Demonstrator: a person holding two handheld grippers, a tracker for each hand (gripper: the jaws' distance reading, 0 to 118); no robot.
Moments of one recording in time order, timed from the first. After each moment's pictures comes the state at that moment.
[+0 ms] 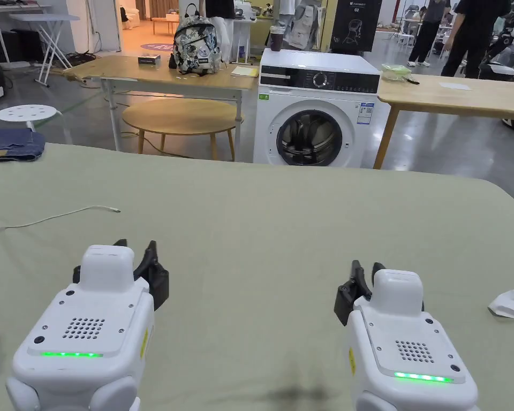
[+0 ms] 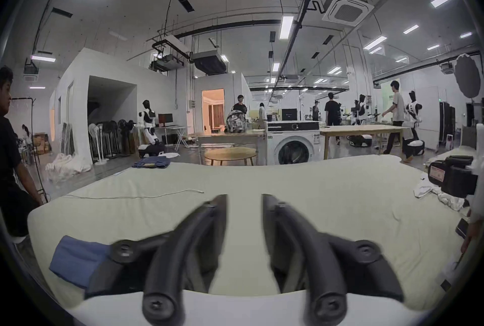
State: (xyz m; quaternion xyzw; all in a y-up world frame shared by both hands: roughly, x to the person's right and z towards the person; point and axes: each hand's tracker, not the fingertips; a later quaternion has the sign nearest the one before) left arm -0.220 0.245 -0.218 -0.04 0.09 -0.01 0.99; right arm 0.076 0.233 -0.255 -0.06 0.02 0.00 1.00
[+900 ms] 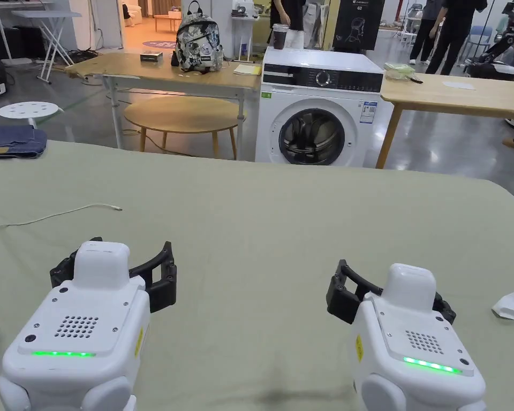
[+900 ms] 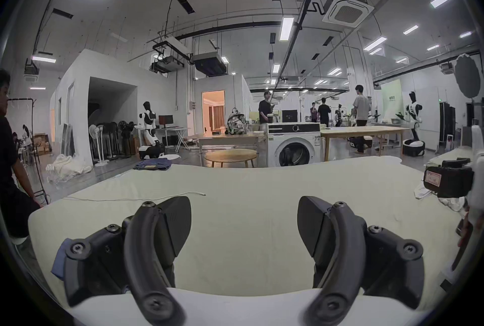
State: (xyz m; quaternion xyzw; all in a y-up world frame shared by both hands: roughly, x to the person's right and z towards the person) left arm -0.227 0.250 -0.217 -0.04 0.09 -0.01 0.99; right arm 0.077 0.242 -0.267 -0.09 -0.01 -0.05 0.99
